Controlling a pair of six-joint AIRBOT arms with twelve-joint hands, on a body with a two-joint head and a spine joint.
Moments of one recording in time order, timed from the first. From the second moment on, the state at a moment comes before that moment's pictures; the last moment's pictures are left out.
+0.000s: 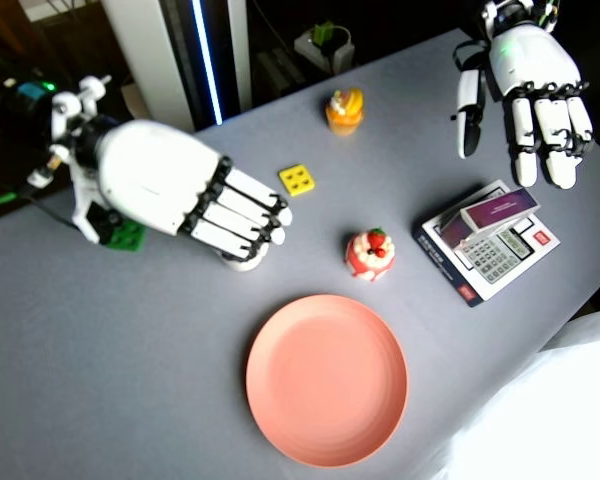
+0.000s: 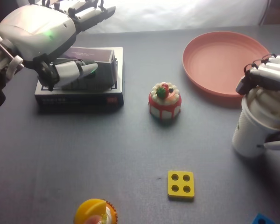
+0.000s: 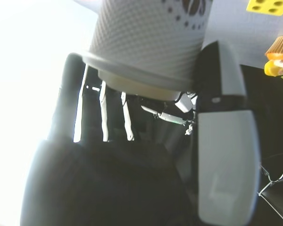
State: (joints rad) left arm 0.64 -0.83 1.12 -0.26 -0.66 1.23; right arm -0.99 -0.77 0.95 0.00 0.80 -0.79
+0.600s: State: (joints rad) left arm 0.65 -0.82 1.11 -0.26 -0.67 1.22; right arm -0.76 -0.87 1.12 0.07 0.72 -0.82
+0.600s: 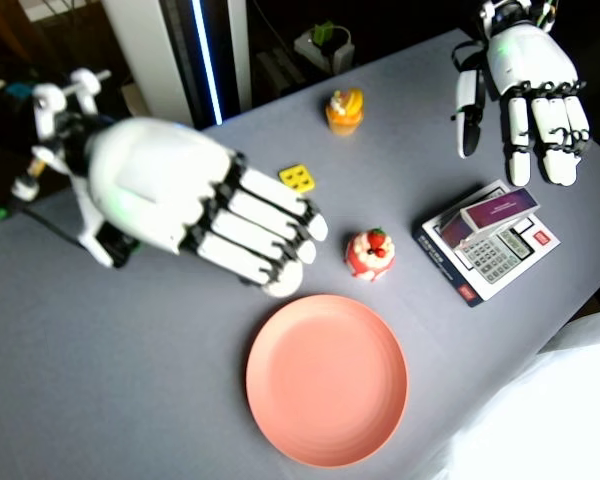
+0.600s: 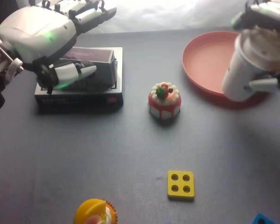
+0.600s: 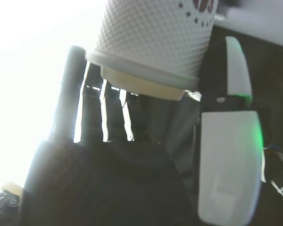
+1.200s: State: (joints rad) left arm 0.68 -0.82 1.11 -0.25 -0.71 1.20; right arm -0.61 -1.12 1.41 0.33 0.46 -0.96
